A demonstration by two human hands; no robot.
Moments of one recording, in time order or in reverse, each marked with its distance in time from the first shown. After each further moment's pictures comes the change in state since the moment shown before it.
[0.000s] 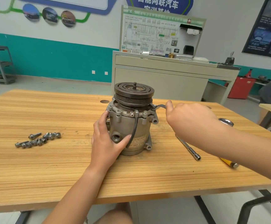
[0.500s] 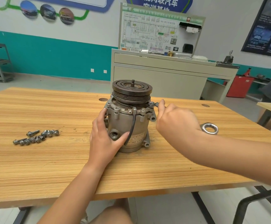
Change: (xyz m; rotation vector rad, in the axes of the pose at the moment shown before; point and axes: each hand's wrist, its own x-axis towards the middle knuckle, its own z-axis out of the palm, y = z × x) left_hand -0.001 0.002 -0.001 0.011 -0.022 -0.041; right_hand -0.002 -0.022 0.000 -0.085 -0.022 -0.062
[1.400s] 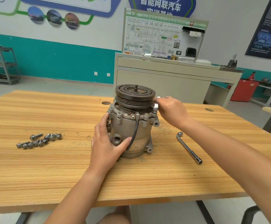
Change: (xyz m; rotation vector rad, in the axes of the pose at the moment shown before) left_hand -0.001 0.003 -0.005 -0.013 -0.008 -0.003; right_hand 0.101 0.018 0.093 0.769 0.649 0.022
